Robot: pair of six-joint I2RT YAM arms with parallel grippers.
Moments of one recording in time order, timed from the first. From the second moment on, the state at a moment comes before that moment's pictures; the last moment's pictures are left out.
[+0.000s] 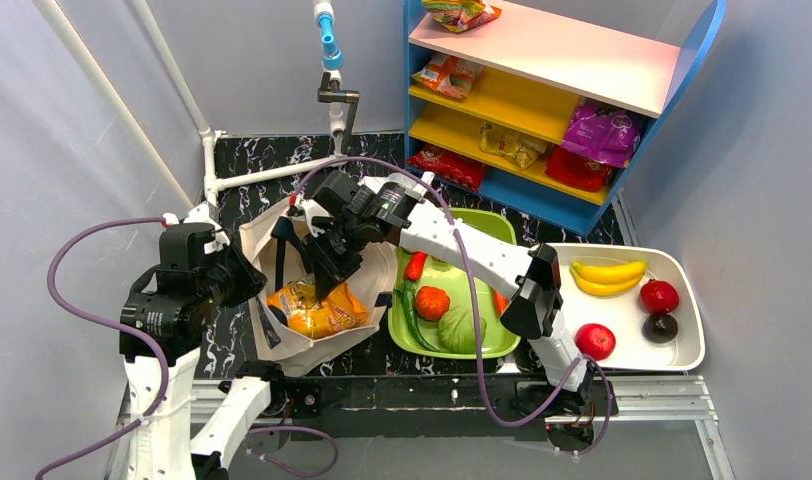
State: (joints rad) left arm -0.10 0.77 1.36 -1.38 0.00 -0.53; right arm 1.13 2.10 2.22 -1.04 -0.53 0.36
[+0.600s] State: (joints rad) left arm -0.10 0.76 1.36 -1.39 0.00 -0.53; right arm 1.17 2.02 2.19 -1.00 -0.35 0.31
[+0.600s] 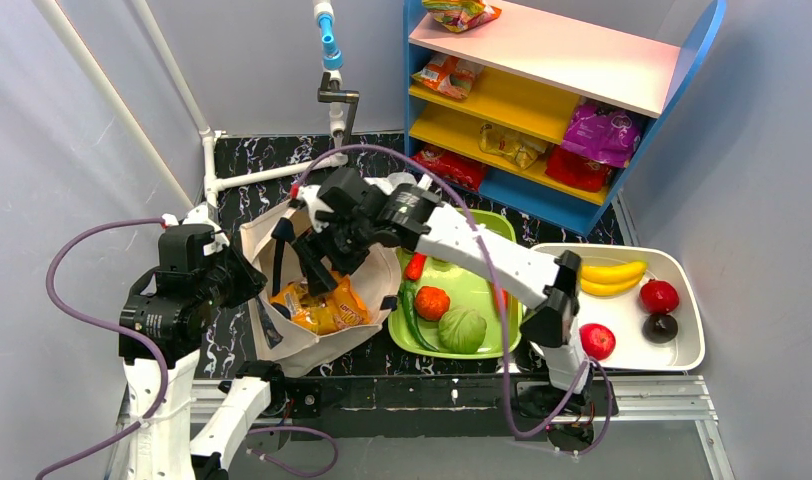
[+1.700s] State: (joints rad) left arm -0.10 0.76 1.36 -1.39 0.01 -0.53; right arm 0.85 1.62 1.25 -0.46 -0.32 0.55
